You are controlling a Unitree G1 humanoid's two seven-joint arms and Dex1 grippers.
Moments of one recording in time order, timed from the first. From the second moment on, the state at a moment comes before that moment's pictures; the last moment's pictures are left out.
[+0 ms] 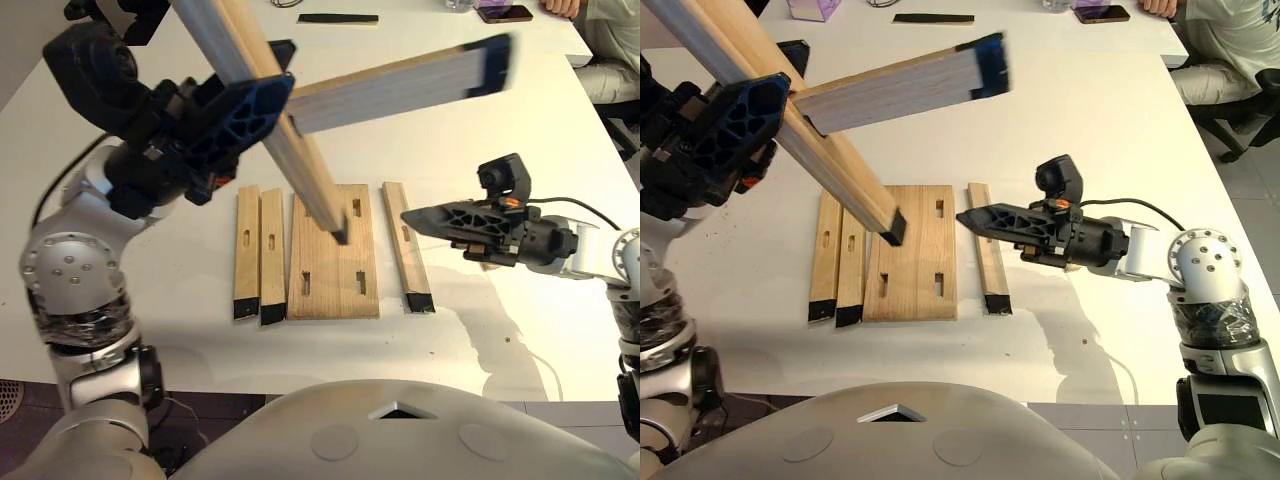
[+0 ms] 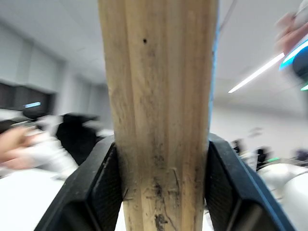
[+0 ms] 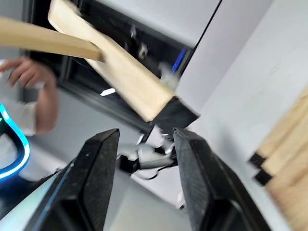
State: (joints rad) left arm -0.27 0.62 0.31 -0.47 -1.42 0.66 -0.76; right arm -0.16 -0.78 0.01 -0.15 1.97 1.16 0.56
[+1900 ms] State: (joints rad) left arm 0.11 0.55 0.13 -0.36 -0.82 0.13 -1.37; right arm -0.10 -0.74 -0.28 -0.07 1.96 0.94 0.23
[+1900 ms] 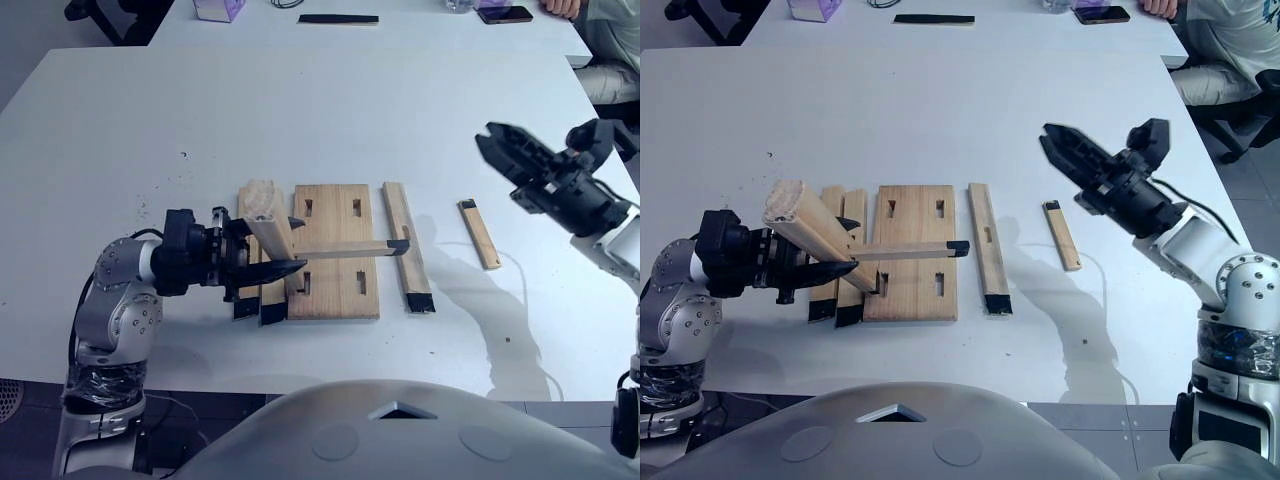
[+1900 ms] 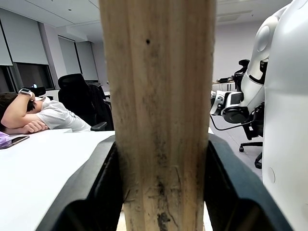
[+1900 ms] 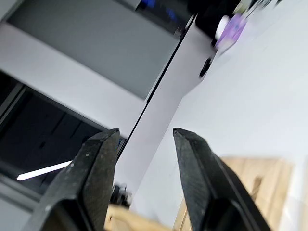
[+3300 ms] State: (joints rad) left arm 0.17 0.50 0.07 -0.28 -0.72 -0.09 -1.43; right arm -0.21 -0.72 -0.33 0.02 1.80 1.07 0.28
